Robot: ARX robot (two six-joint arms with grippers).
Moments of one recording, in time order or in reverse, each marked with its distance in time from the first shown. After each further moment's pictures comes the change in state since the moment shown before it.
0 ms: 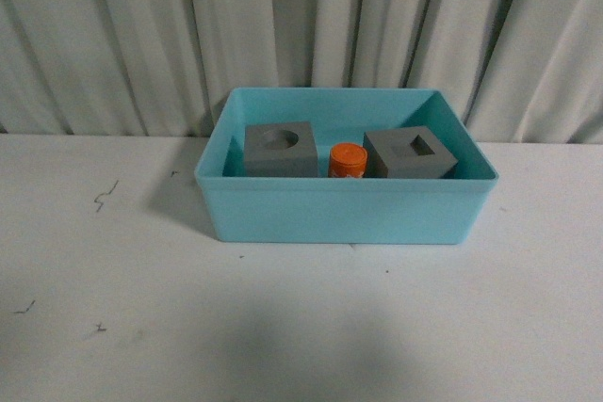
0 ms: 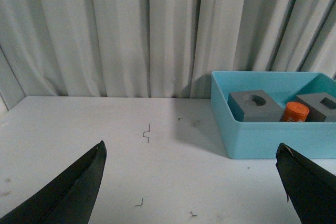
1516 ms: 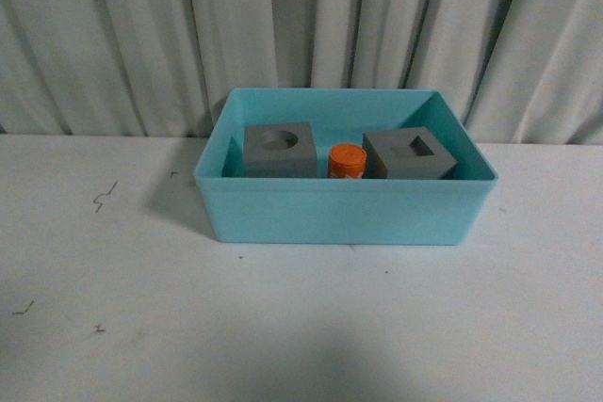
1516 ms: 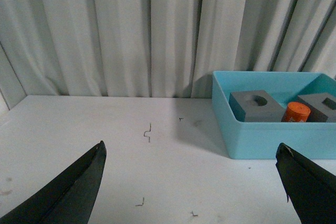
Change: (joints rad) left arm -0.001 0.000 0.000 0.000 0.000 0.000; right arm -0.201 -0.438 -0.047 -0.346 -0.212 -0.067
